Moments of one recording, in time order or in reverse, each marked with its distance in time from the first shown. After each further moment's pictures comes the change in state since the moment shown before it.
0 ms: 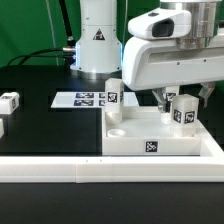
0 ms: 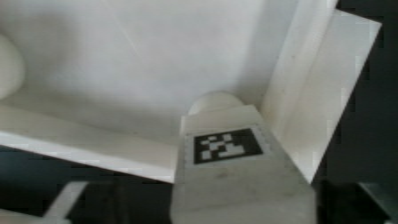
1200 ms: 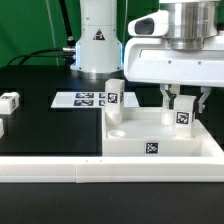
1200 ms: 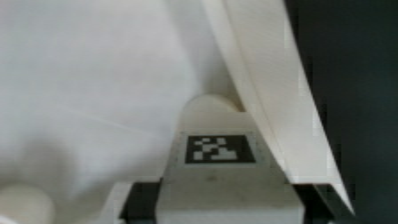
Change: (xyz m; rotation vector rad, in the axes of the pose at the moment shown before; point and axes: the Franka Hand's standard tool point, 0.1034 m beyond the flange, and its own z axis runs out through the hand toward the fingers) arm 0.003 -0.003 0.001 0.032 0.026 0.784
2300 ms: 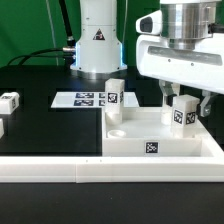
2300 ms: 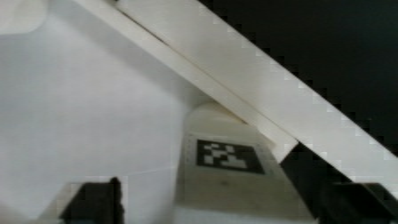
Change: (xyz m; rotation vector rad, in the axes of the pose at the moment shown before) arm -0.003 -0.001 -0.001 -0.015 -0.032 0.396
